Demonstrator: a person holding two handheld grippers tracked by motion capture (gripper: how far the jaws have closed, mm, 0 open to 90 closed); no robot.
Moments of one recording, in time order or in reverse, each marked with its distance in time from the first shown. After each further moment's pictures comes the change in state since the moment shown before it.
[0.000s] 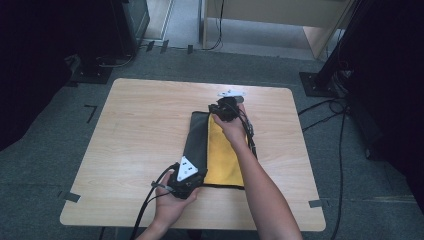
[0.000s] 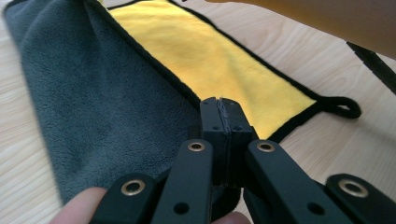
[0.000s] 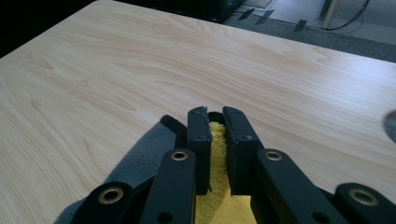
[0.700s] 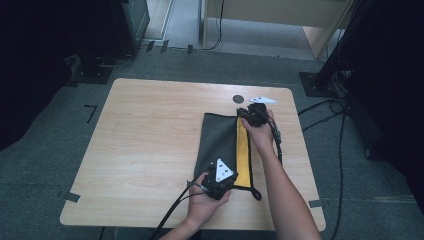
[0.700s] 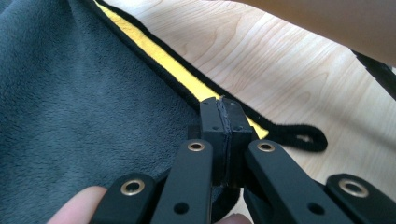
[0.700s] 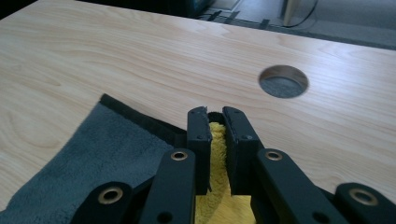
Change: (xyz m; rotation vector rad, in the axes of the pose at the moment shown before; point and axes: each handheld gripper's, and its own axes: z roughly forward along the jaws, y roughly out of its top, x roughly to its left) left arm -0.055 0.015 0.067 0.024 -0.065 0.032; right arm -0.078 -0.035 -0.044 -0.033 -0.087 0.043
